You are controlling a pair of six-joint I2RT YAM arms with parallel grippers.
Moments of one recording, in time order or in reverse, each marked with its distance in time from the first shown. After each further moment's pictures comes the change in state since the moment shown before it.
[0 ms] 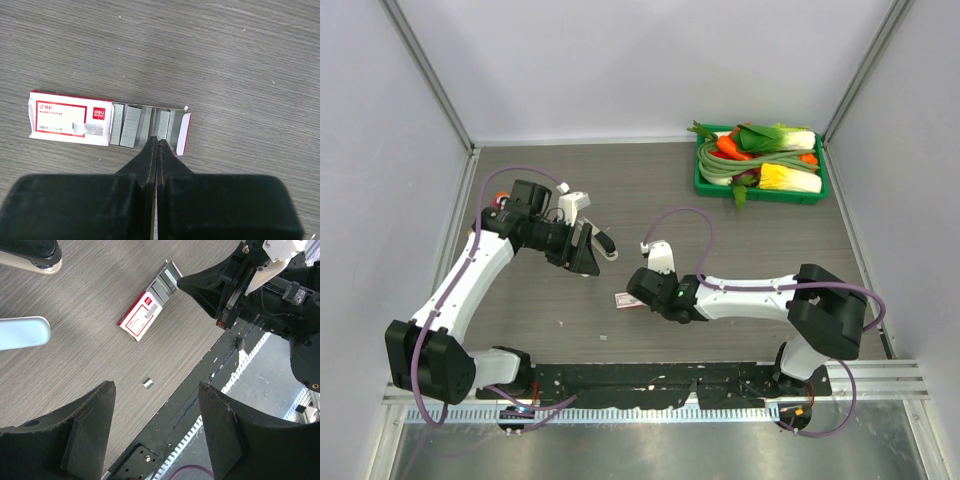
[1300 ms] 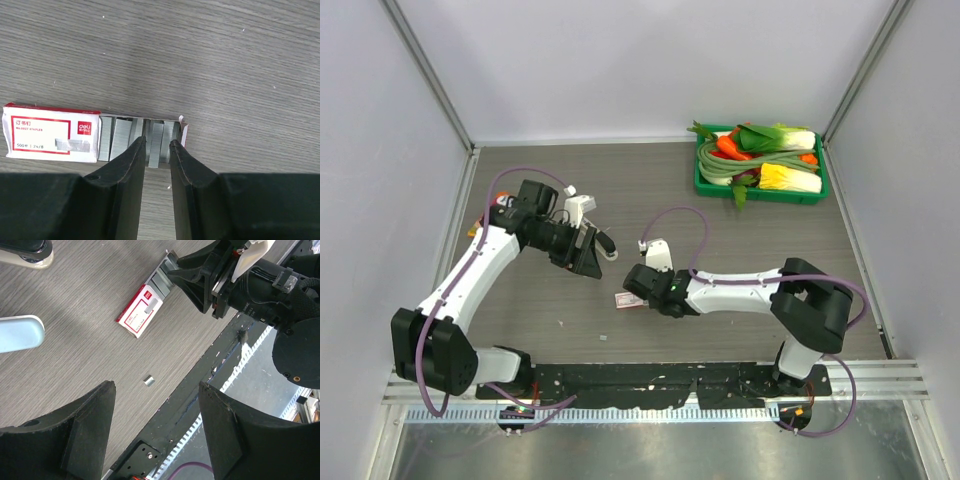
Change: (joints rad) left arm -0.020 0.048 0.001 -0.007 -0.001 0.025; right arm -0.035 0.077 0.042 -0.020 -0.011 -0.005
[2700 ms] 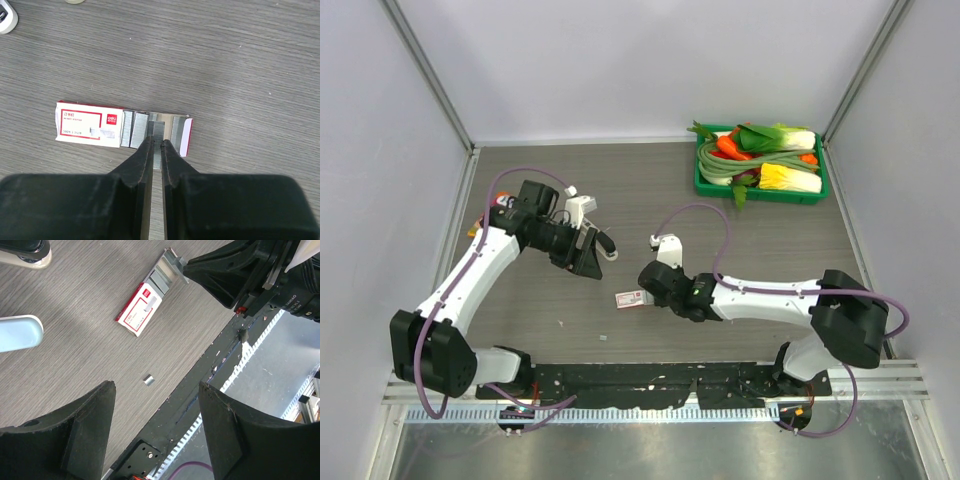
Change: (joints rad) left arm -0.011 -0.009 0.000 -0.003 -0.008 0.000; right arm -0.005 -0.188 -0.108 0.108 -0.035 -0.019
